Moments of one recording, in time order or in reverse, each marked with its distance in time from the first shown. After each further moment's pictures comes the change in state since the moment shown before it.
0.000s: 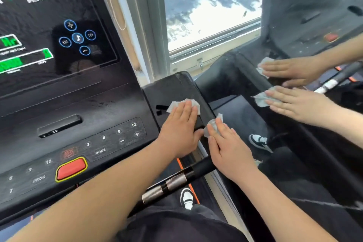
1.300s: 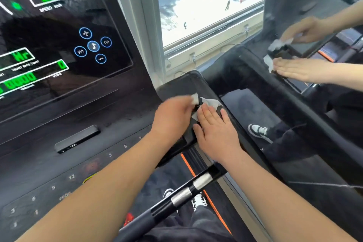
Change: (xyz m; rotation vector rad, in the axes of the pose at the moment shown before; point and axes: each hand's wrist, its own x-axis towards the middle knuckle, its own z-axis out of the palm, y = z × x) left_hand -0.008 -0.078 -0.046 -0.556 0.415 -0.073; right_hand 0.055 -0.091 0.016 -0.157 -0.017 0.032
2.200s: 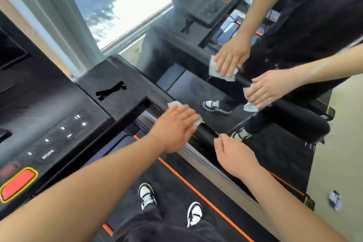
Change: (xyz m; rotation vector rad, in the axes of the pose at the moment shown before) left_hand -0.097 0.116 0.140 0.338 -0.431 0.752; right_hand -0.247 0.136 -0.019 0.194 -0.223 0.588
